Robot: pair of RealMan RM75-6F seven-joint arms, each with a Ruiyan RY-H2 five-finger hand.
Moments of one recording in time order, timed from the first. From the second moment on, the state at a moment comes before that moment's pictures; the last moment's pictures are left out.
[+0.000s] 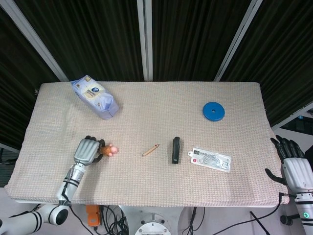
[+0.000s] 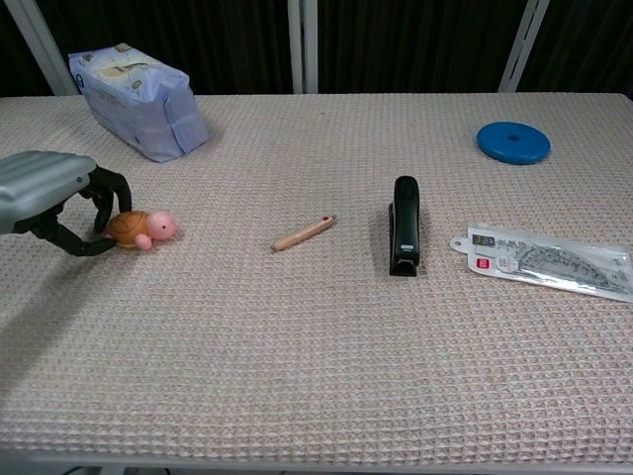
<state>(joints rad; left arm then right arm) -0.51 -1.63 -0.10 -1.28 1.30 1.08 0.29 0.09 -1.08 0.04 -1.55 -1.52 1.45 0.09</state>
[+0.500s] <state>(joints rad) -0.51 -1.56 -0.09 -1.38 1.31 1.09 0.25 0.09 -1.08 0.04 -1.55 -1.52 1.45 0.09</state>
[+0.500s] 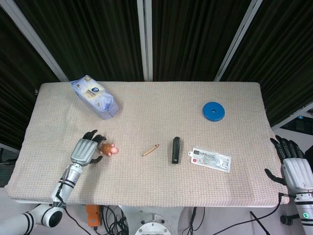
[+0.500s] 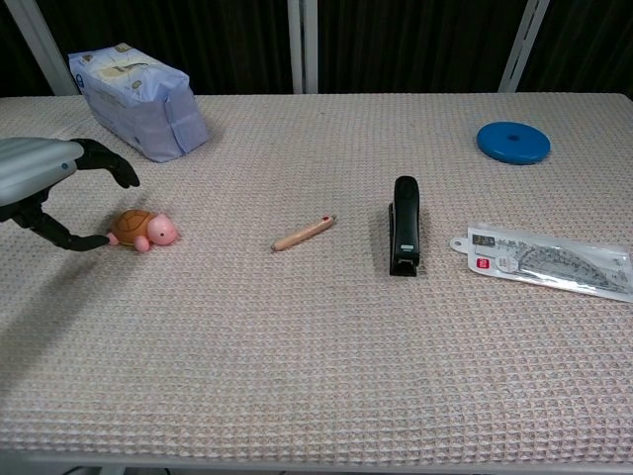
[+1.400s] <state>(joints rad) -0.55 -1.64 -0.10 -1.23 1.30 1.02 0.20 0.09 -1.08 0.04 -1.54 -1.51 1.44 0.11</state>
